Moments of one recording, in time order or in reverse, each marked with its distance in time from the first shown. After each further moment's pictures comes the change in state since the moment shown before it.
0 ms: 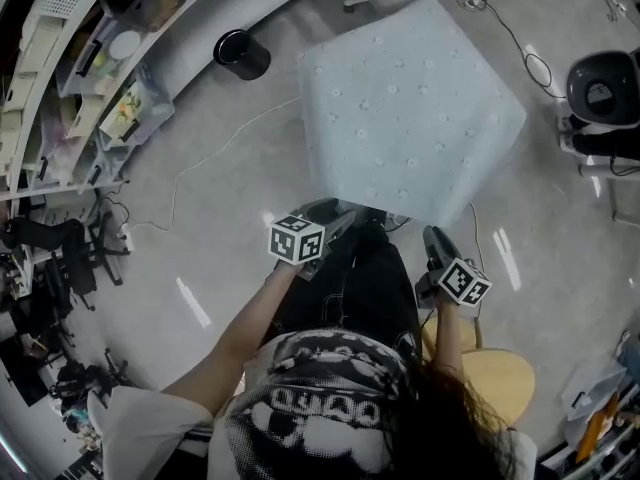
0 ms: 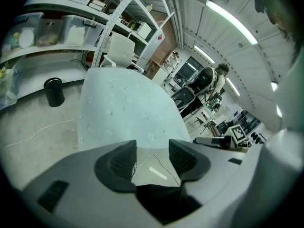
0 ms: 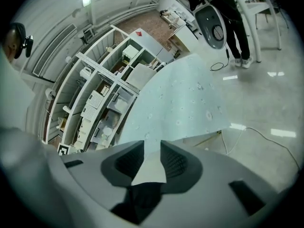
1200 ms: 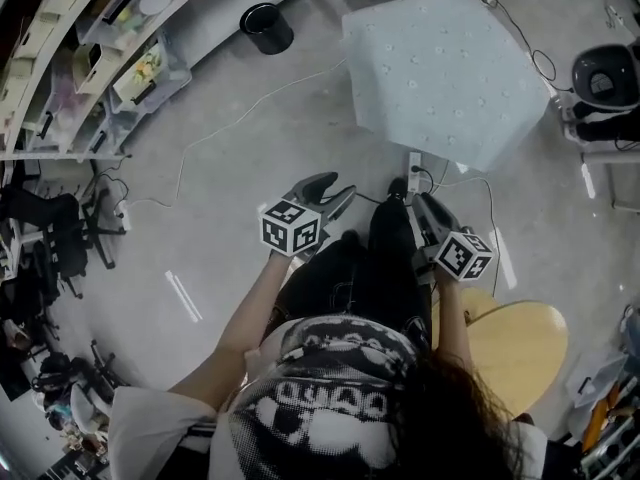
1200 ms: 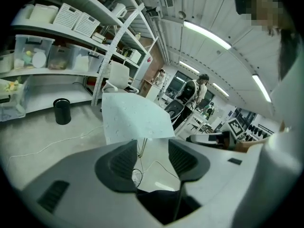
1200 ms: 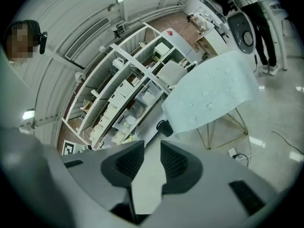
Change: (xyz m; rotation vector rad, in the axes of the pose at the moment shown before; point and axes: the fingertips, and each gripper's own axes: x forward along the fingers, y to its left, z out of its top) left arm -0.161 0.021 -0.059 0.140 -0.228 -0.018; right arm -0.001 0.159 -0.122 -0.221 -0.020 0.213
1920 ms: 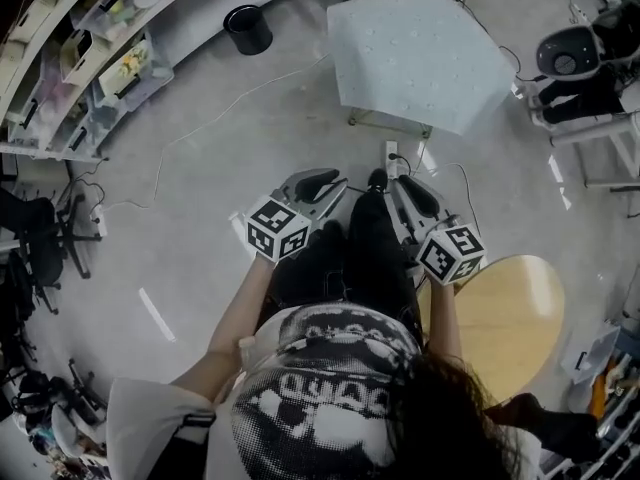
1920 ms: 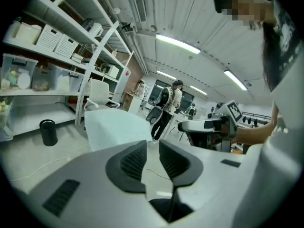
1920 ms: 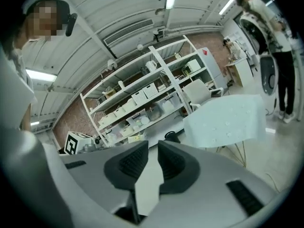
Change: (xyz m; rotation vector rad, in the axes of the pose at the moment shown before) left arm -0.097 -0.088 -0.011 0.203 -0.142 -0.158; right arm -0.069 0.151 -0.025 -0.380 -0.081 0.052
